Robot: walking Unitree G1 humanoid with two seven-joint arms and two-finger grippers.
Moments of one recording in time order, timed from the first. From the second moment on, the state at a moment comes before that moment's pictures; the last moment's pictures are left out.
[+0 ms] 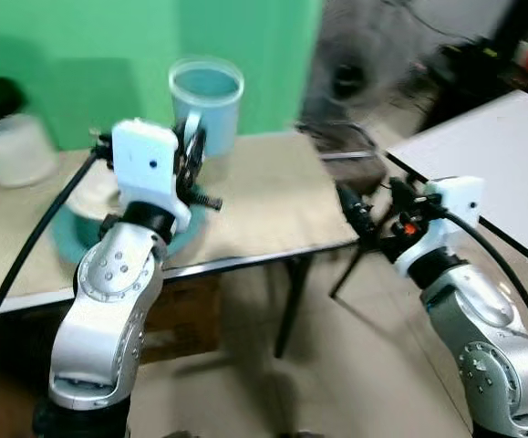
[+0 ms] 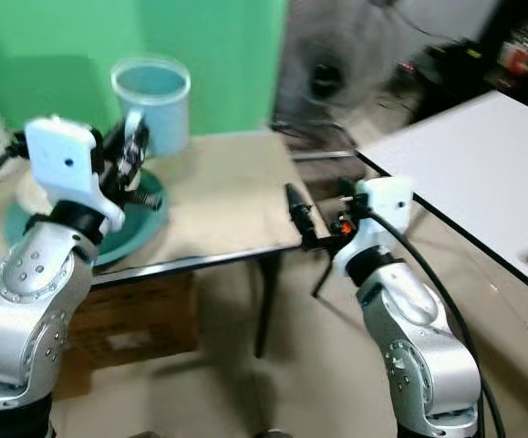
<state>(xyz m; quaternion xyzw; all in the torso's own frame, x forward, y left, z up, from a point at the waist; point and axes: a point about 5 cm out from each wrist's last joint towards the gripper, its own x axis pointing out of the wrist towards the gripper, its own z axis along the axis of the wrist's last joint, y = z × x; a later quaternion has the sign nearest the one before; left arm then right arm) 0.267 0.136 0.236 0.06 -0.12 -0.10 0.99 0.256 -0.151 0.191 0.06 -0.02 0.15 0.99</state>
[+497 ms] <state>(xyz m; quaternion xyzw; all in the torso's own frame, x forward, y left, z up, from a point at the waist) 0.253 0.169 0.197 0.05 -0.04 -0.07 1.00 0.237 -0.171 0.162 0.03 0.02 0.05 1.00</state>
